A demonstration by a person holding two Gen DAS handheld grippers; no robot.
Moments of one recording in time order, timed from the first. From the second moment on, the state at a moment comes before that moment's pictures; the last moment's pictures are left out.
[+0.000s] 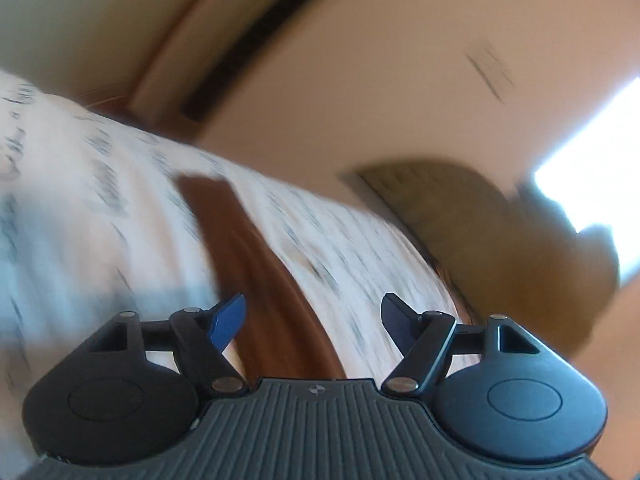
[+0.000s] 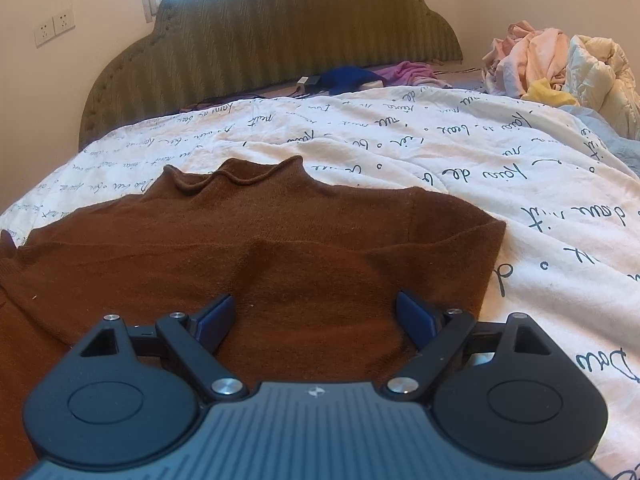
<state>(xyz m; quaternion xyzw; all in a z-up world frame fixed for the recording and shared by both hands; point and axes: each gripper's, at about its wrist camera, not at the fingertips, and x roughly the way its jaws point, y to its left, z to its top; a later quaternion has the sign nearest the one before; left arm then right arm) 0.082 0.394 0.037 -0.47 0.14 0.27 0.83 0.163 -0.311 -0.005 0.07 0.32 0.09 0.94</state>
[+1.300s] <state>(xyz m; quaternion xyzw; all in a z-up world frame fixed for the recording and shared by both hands) 0.036 -0.019 0.028 -0.04 0.25 -0.12 0.96 0.164 -0.341 -0.007 0.18 0.30 0.13 0.93</state>
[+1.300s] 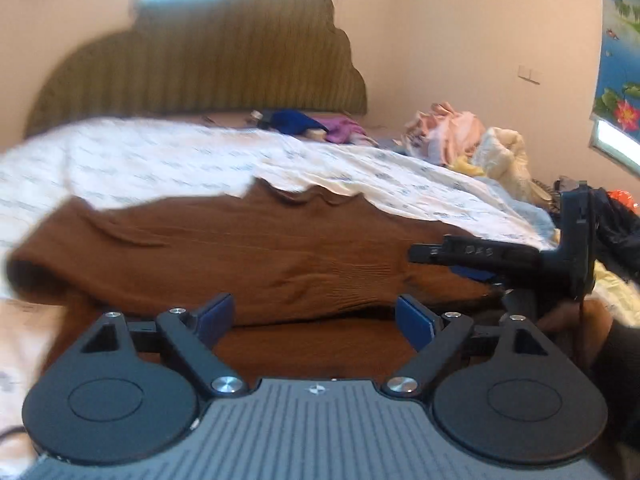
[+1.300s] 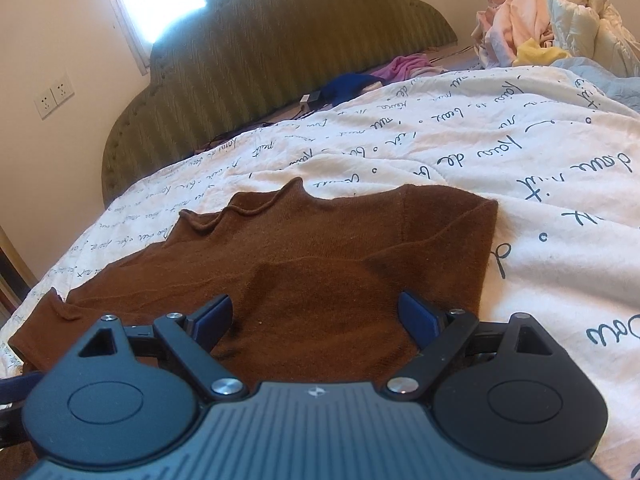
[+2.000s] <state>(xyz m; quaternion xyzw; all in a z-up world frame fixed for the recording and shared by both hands) 0.031 0.055 0.008 -0.17 0.29 -0.04 0.94 0.199 -0.286 -0.007 0.34 0.48 0.25 0.77</state>
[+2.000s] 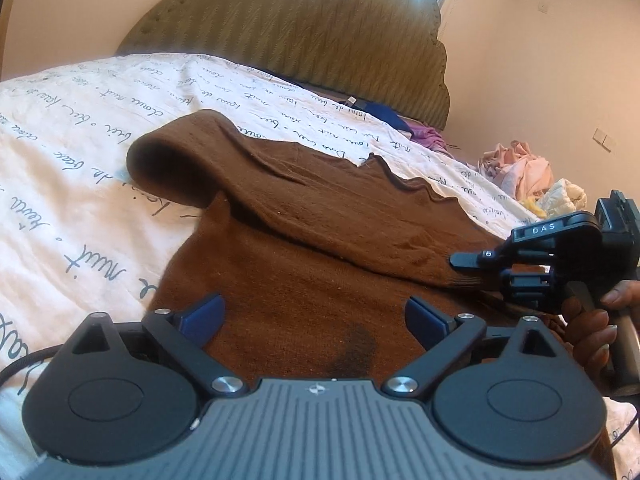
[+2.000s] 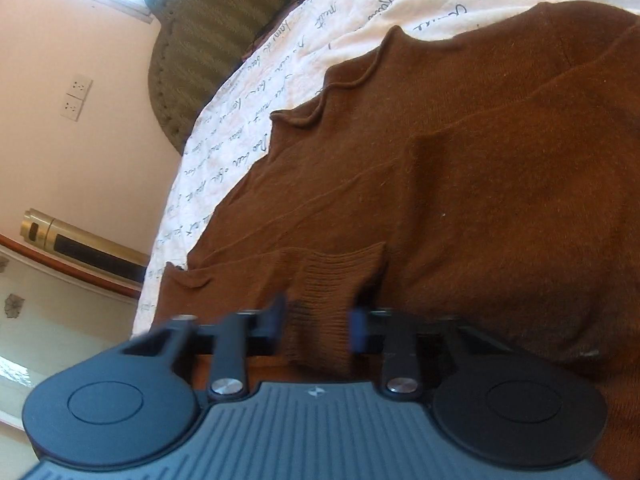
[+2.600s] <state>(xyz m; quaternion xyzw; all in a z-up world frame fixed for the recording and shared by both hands) 0.032 0.062 0.008 -0.18 0.29 -0.04 0.94 0.210 -0.408 0.009 0.35 0.43 0.17 0.82</state>
